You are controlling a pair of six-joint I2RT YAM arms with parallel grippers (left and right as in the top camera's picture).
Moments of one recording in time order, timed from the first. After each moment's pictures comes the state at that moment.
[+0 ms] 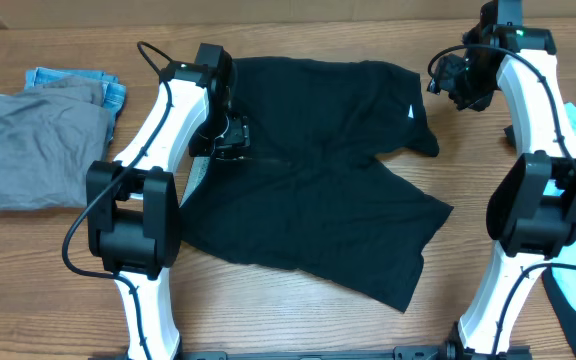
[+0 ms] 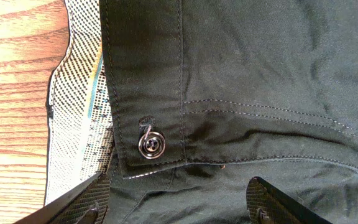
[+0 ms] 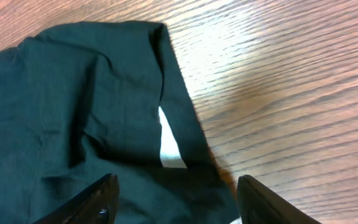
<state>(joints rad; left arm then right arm) -0.20 2.15 1.76 -1.11 0.07 -0.32 -0.10 2.22 2.02 -1.08 -0.20 0.25</state>
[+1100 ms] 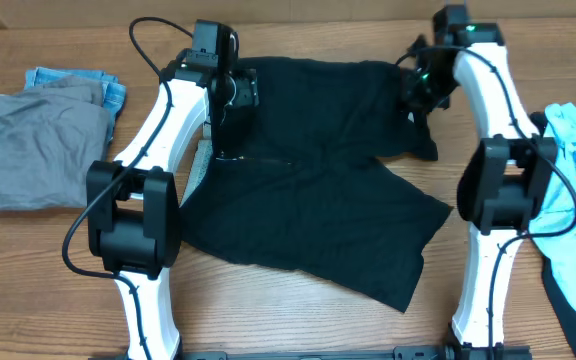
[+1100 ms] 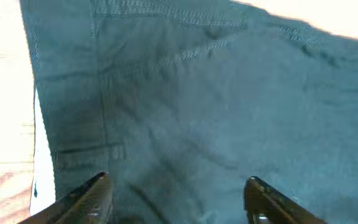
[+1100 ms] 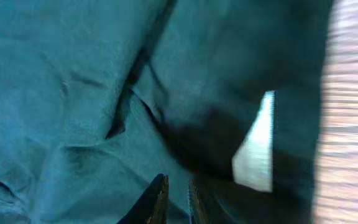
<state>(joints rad) -0.20 2.15 1.76 -0.63 0.12 -0.33 0.01 2.42 2.20 -1.24 -0.29 0.07</state>
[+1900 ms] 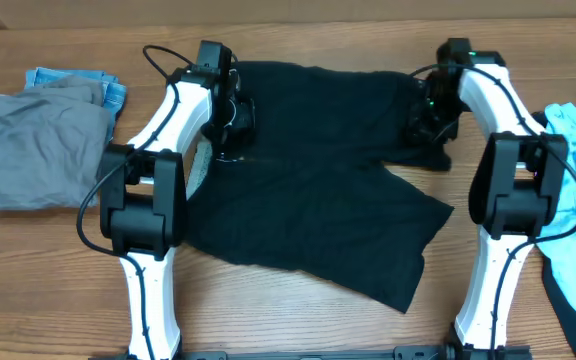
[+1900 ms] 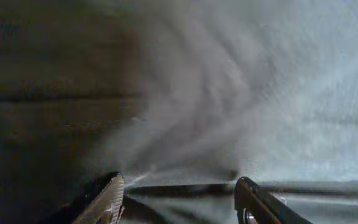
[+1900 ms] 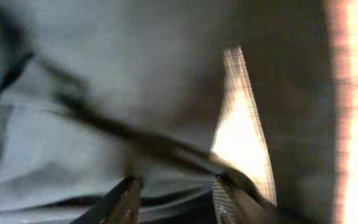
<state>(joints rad) -0.17 2.30 1.78 -0.79 0.20 -0.34 -0.07 2.37 1.93 -1.16 -0.18 0.22</state>
